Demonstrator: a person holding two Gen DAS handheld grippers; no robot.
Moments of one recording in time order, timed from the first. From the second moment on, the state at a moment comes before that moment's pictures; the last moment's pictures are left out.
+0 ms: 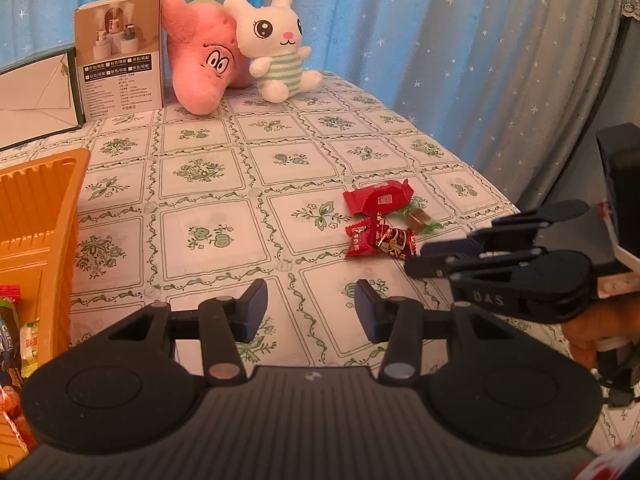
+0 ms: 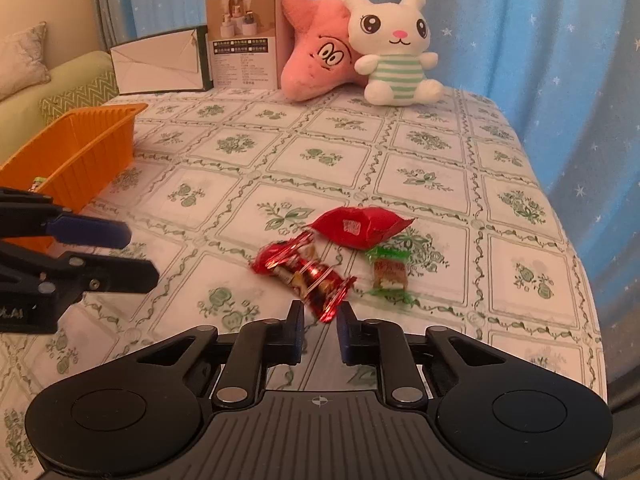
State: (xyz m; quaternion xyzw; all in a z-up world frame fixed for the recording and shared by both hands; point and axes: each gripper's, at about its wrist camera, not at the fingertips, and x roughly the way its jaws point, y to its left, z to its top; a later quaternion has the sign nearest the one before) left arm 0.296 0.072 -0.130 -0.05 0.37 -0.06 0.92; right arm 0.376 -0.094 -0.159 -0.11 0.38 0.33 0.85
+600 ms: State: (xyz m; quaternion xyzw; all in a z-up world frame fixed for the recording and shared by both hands) left arm 0.306 0.078 -0.127 -0.06 0.37 -0.04 0.93; right arm 0.376 -0.061 -0.165 -0.21 0.31 0.35 0.86
